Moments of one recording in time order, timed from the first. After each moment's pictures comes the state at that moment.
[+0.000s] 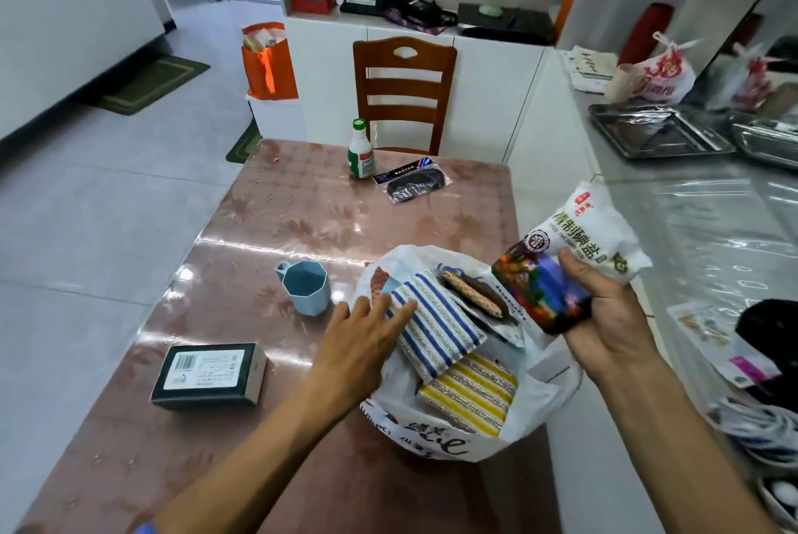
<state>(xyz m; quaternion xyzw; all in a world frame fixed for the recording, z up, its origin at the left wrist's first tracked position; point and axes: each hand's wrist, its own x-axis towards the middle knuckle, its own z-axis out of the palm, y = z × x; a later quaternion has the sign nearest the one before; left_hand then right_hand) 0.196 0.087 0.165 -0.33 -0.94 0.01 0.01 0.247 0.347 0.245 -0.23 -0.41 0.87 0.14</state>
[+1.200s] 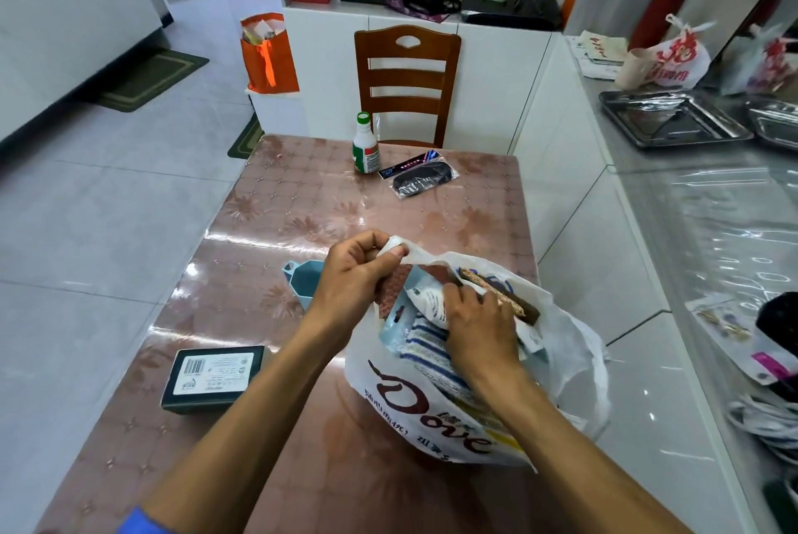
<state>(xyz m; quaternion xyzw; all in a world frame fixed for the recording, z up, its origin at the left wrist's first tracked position) 0.158 0.089 0.240 -0.06 -0.70 -0.70 -0.13 0.213 0.247 0.163 -0.08 -1.00 0.02 -0.01</state>
